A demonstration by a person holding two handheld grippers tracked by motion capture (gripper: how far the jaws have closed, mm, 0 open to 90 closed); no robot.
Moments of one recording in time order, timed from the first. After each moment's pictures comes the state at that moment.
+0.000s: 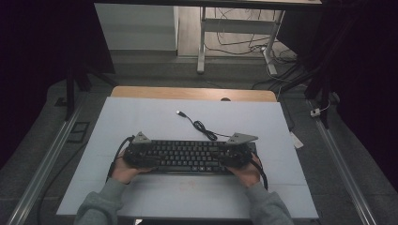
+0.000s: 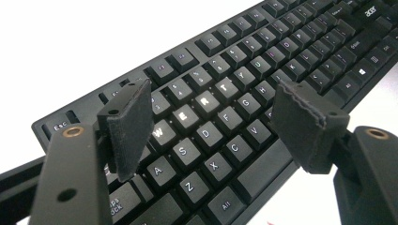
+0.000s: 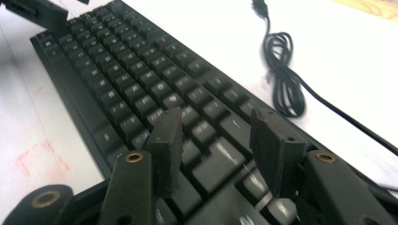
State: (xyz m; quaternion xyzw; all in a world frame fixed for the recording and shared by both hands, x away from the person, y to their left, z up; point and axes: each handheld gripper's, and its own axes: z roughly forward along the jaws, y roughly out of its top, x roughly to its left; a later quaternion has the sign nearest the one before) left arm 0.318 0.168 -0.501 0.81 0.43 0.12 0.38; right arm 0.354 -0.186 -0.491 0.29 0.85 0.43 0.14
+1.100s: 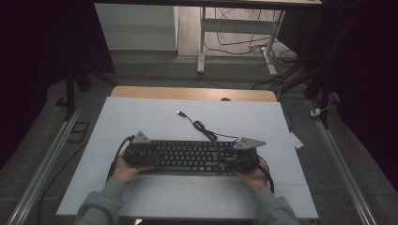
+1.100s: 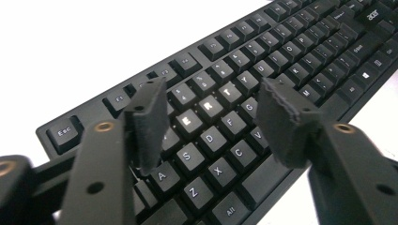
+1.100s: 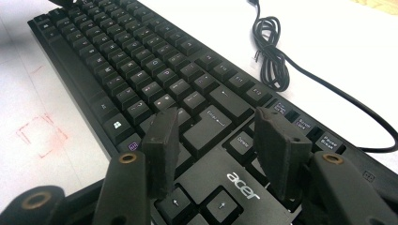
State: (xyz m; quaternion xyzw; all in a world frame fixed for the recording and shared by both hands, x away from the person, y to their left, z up) left arm 0.319 0.166 -0.502 0.81 0.43 0.13 0.39; right arm 0.344 -0.205 -0.494 0.29 0.85 0.42 0.14
